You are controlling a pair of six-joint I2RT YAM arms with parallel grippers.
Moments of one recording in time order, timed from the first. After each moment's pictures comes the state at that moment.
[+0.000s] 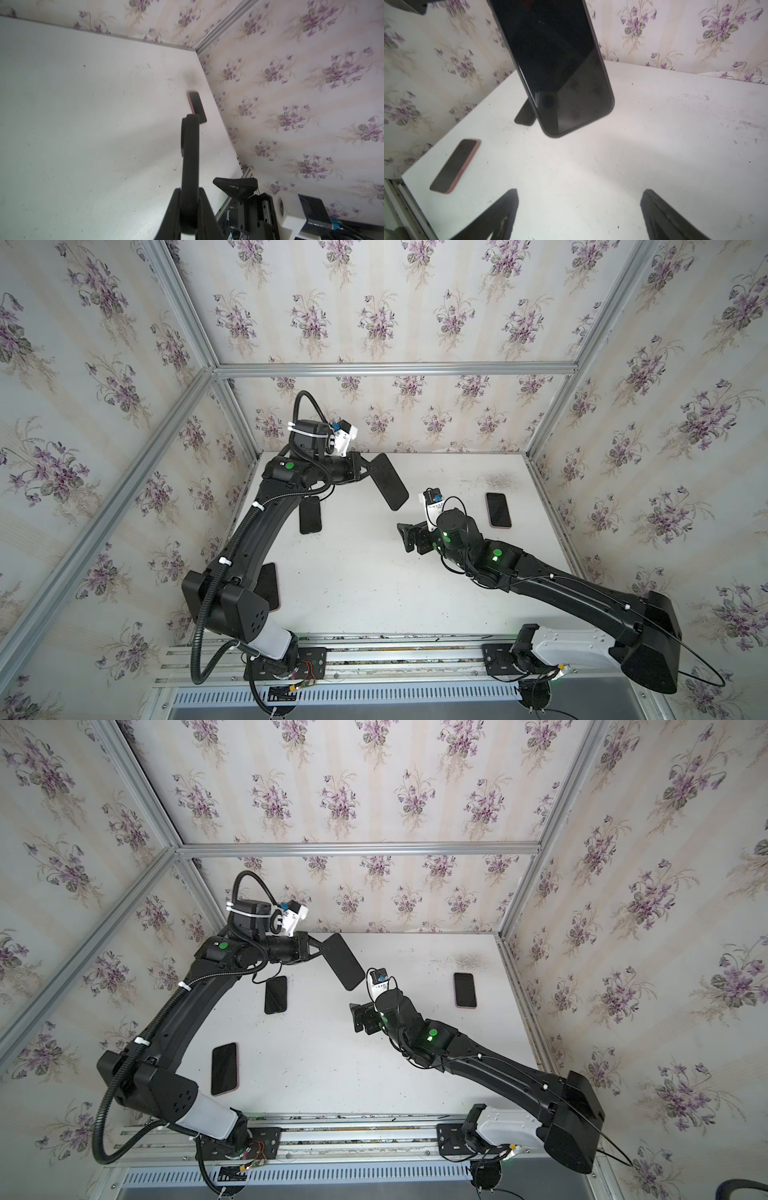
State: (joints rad) left arm -0.26 1.56 1.69 -0.71 0.63 -0.46; right arm 0.90 1.19 0.95 -0.21 0.29 0.38
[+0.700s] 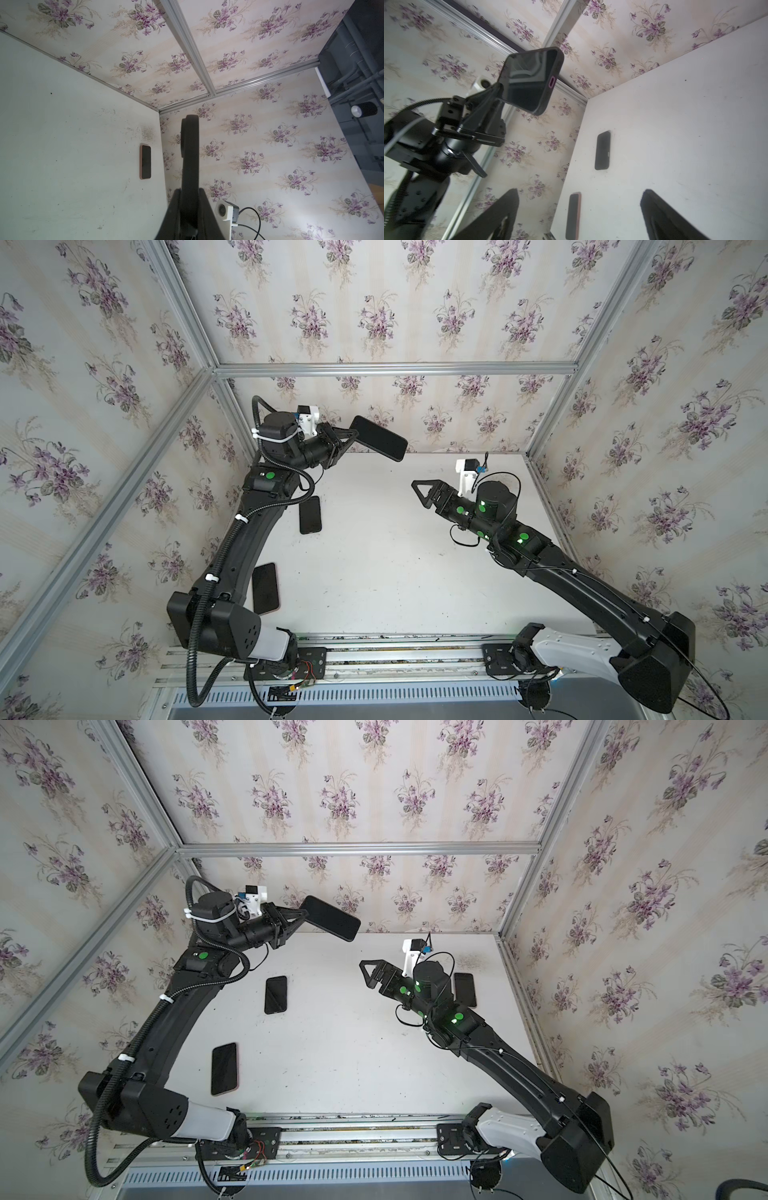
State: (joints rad) left arm -0.16 1.45 1.52 -0.21 0.64 -1.14; right arm 0.63 1.16 1.00 0.00 -0.14 0.97
